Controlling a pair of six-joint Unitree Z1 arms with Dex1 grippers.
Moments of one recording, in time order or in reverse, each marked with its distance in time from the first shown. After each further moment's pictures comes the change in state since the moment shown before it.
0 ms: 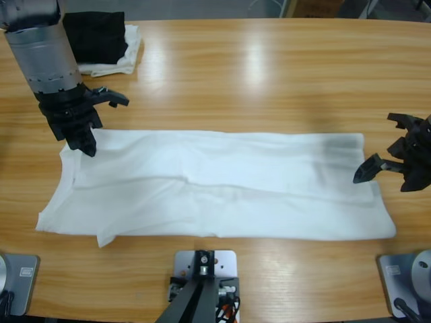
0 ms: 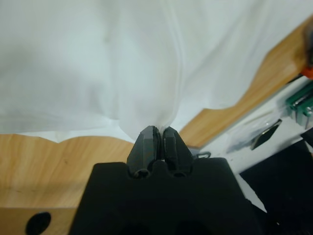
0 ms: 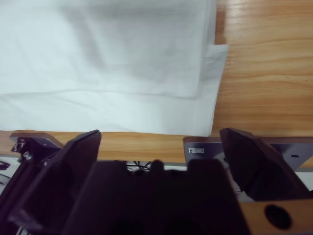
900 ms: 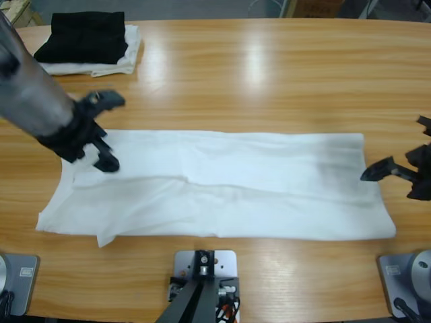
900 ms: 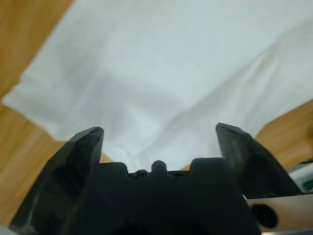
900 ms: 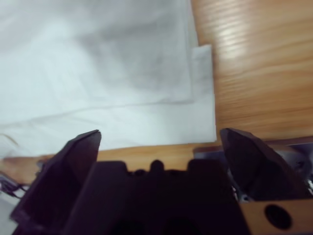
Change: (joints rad) arm 0 -0.240 -0.316 0.404 -0.484 0.196 -0.452; arm 1 0.019 -0.264 0.188 -0.191 -0.048 0.250
